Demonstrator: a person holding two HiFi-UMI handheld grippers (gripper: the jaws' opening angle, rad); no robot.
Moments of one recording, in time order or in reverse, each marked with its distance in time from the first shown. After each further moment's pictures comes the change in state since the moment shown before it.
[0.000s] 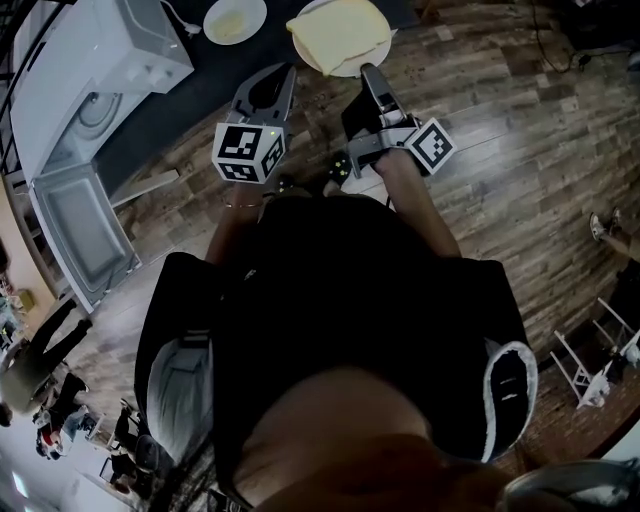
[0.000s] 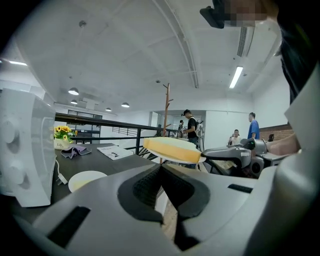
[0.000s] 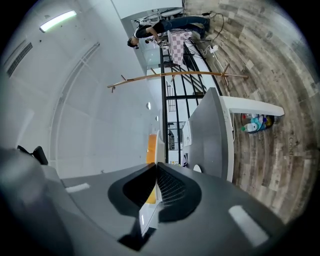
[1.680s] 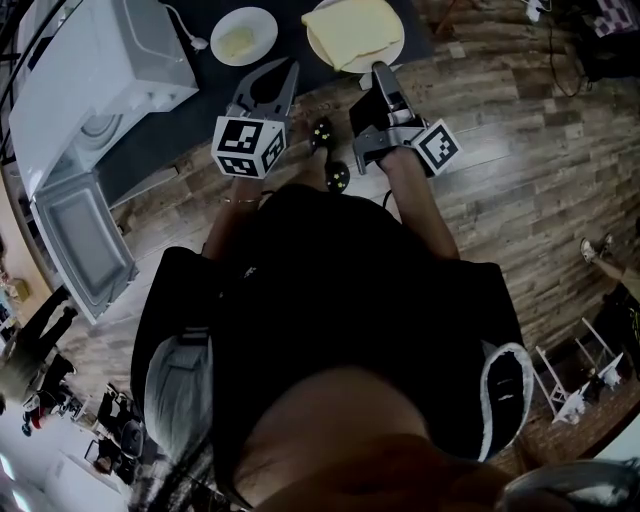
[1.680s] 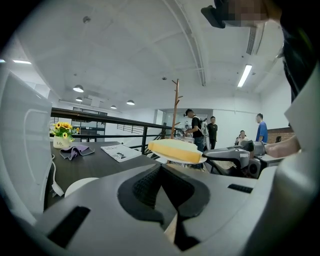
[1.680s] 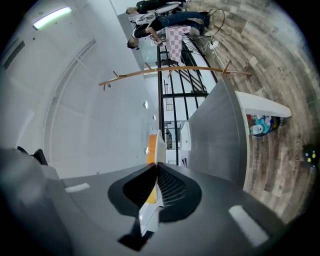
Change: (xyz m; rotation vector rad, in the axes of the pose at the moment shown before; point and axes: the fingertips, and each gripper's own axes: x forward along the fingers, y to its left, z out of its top) left arm 0.064 0.062 0.010 -0.036 0.023 0.051; right arm 0.083 -0.030 0.041 0.011 0.015 -0.030
